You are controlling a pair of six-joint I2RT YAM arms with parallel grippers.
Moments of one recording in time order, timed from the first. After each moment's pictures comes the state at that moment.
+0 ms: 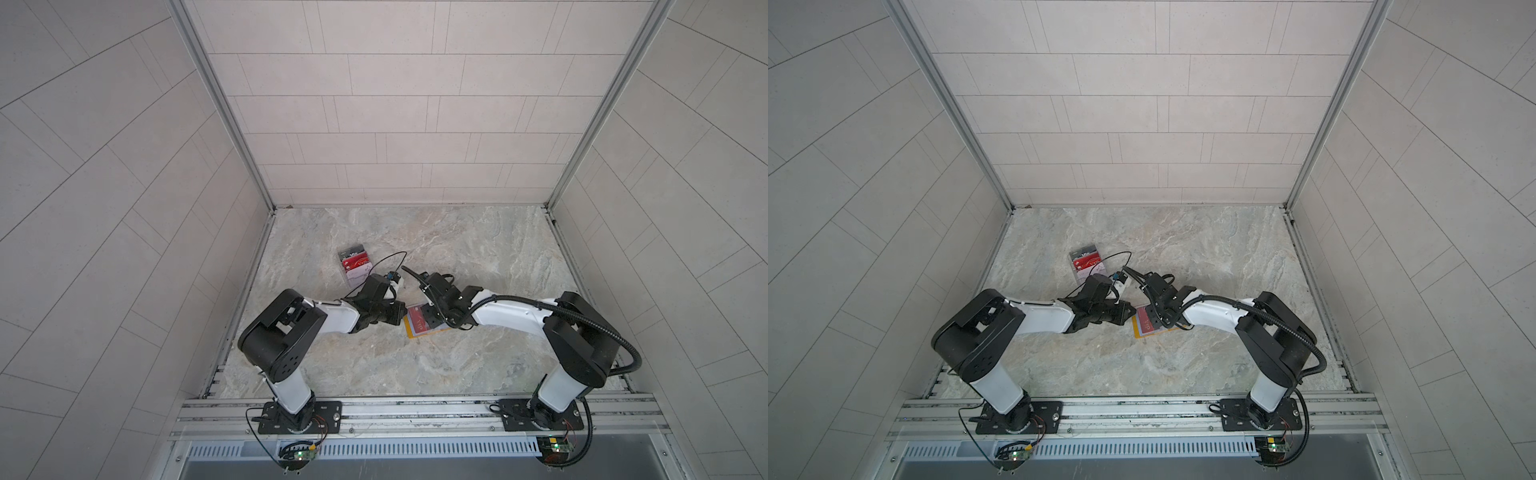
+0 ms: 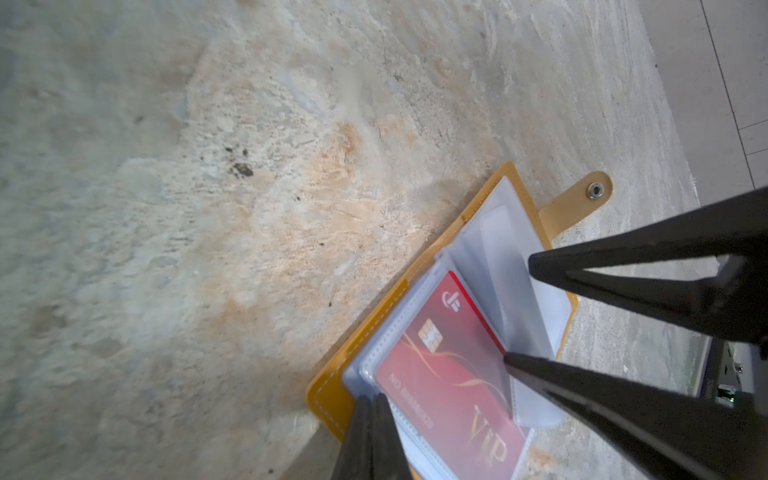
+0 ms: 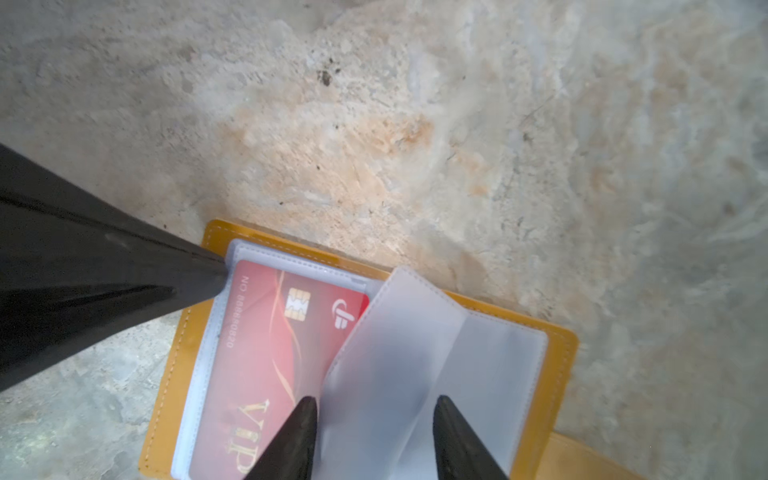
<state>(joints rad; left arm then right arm) -0.61 1.70 0.65 0.21 0.36 -0.38 0.77 1.66 0.94 -0.38 0.14 0.29</state>
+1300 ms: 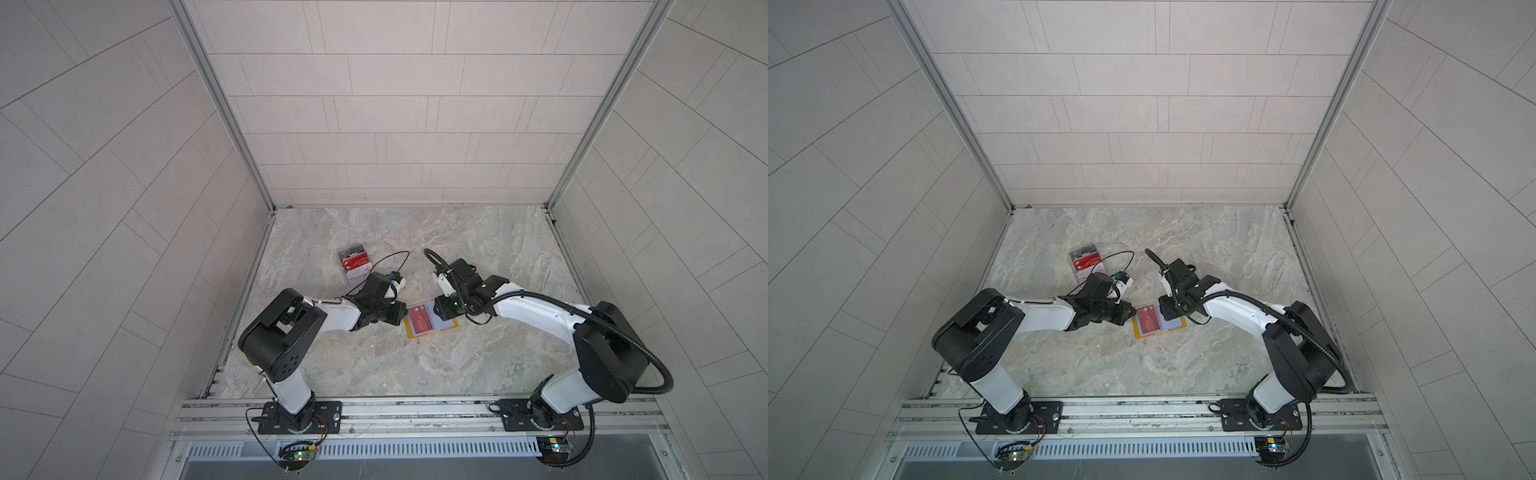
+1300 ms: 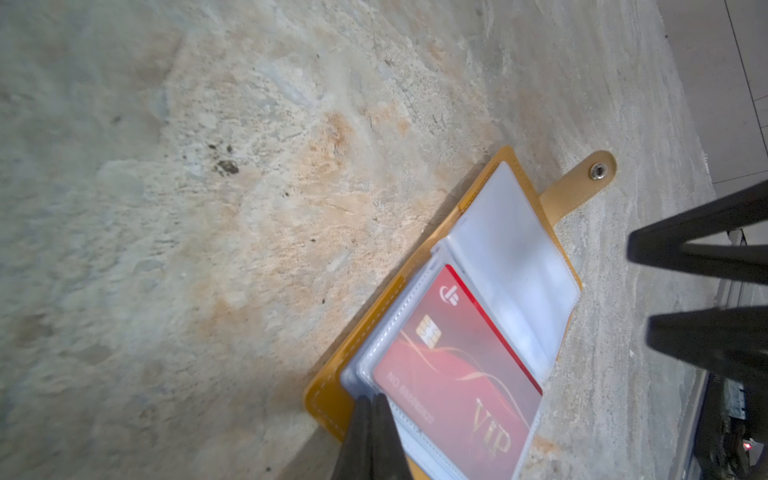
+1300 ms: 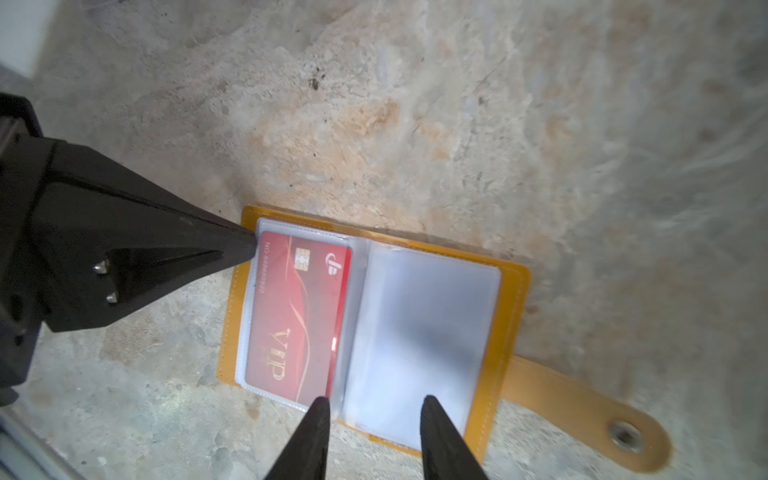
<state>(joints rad) -0.61 1.70 0.69 0.15 0.37 -0.33 0.60 1.56 0.94 -0.48 -0.20 0.31</state>
